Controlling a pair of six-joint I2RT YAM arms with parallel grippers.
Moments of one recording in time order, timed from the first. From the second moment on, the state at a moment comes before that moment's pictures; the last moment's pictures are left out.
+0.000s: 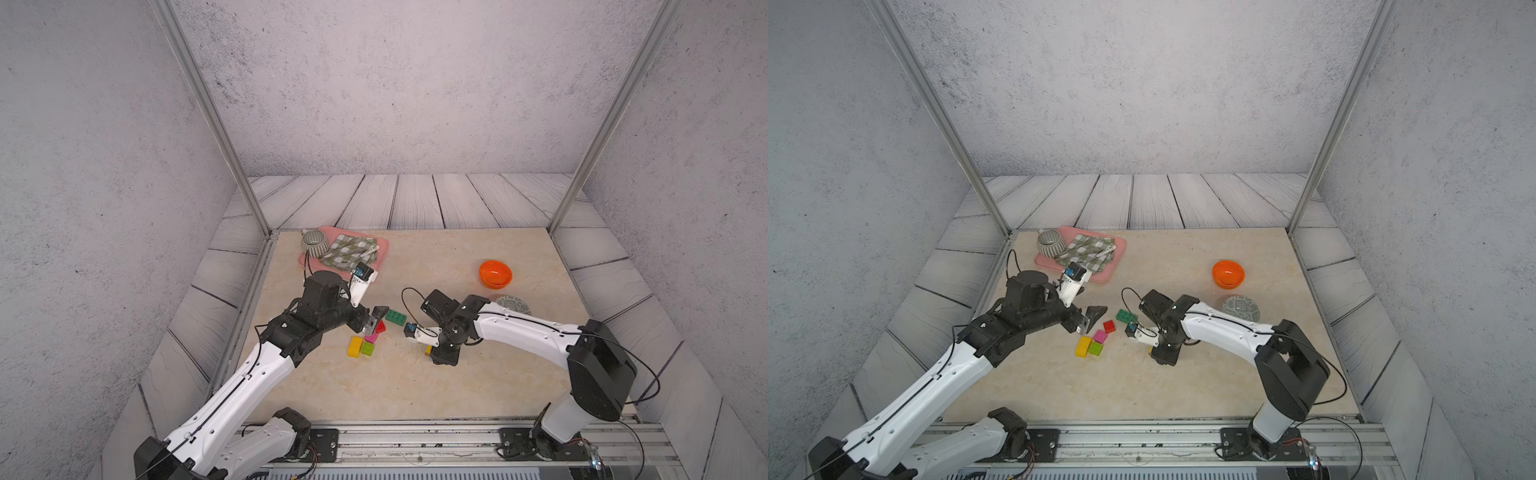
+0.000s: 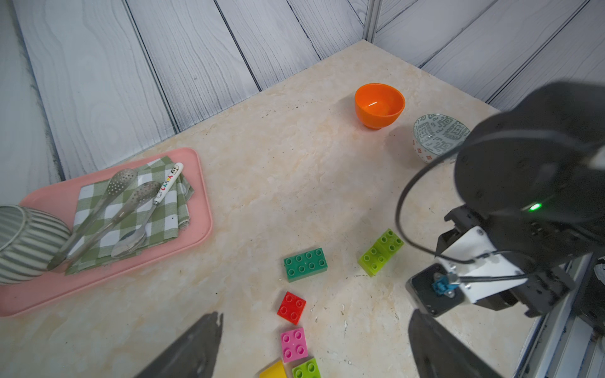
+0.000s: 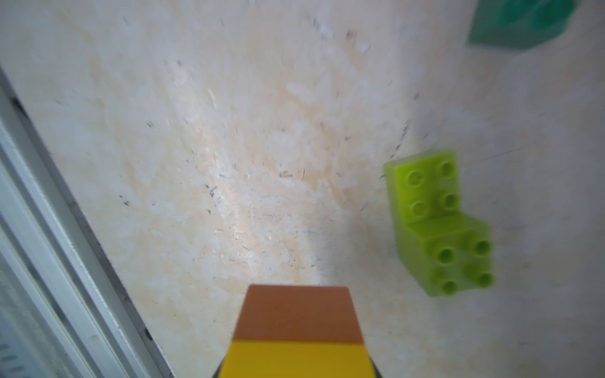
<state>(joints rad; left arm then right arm) -0.54 1.00 0.93 -0.48 0.21 0.09 0.85 1.59 1.18 -0.93 -0.14 -0.48</state>
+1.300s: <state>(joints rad) -0.51 0.97 0.92 -0.45 0.24 0.08 0.70 1.87 1.43 -0.96 -0.14 -0.99</state>
